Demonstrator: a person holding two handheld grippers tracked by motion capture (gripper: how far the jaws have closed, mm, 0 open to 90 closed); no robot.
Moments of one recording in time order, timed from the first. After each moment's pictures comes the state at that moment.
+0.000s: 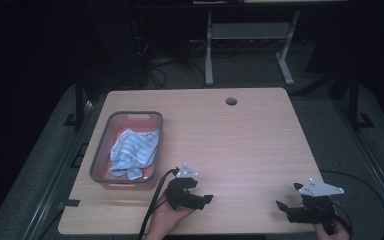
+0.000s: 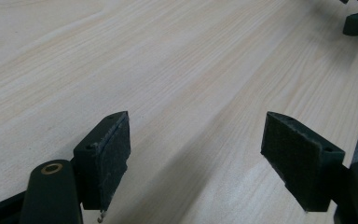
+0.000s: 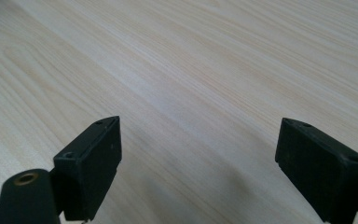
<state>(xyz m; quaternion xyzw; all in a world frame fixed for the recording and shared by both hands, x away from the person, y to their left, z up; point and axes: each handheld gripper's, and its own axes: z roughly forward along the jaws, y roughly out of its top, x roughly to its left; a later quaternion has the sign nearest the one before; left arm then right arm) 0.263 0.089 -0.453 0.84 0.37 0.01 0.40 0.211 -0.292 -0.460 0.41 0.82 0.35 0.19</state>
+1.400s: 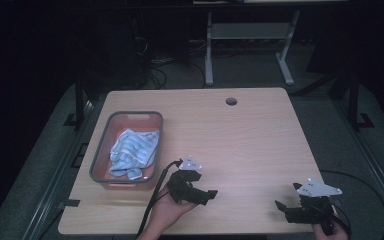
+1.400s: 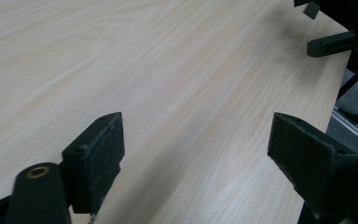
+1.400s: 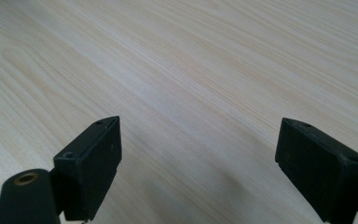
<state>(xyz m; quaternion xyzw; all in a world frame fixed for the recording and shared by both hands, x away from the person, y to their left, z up) 0.270 0.081 -0.417 0.86 0.33 0.01 0.40 0.209 -0.286 -0.457 0.41 0.82 0.34 0.20</state>
